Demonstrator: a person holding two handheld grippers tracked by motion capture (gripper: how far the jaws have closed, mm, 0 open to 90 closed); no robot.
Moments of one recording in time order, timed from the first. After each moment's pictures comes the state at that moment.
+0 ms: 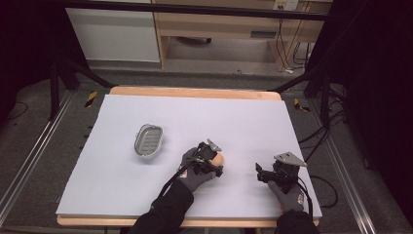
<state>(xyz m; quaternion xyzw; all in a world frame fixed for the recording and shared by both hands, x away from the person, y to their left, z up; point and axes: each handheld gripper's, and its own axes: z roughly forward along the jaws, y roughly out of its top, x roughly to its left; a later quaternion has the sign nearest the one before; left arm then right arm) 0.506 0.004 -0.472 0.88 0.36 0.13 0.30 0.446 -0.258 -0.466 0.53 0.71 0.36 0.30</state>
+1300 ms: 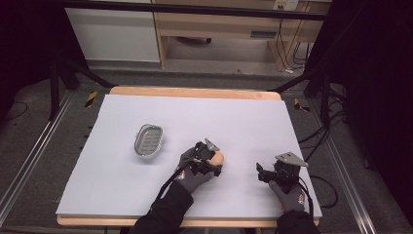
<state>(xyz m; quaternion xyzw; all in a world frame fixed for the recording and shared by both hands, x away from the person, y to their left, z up) 0.497 0.013 -0.457 0.86 0.36 0.13 0.33 0.445 -0.260 -0.465 0.53 0.71 0.36 0.30</state>
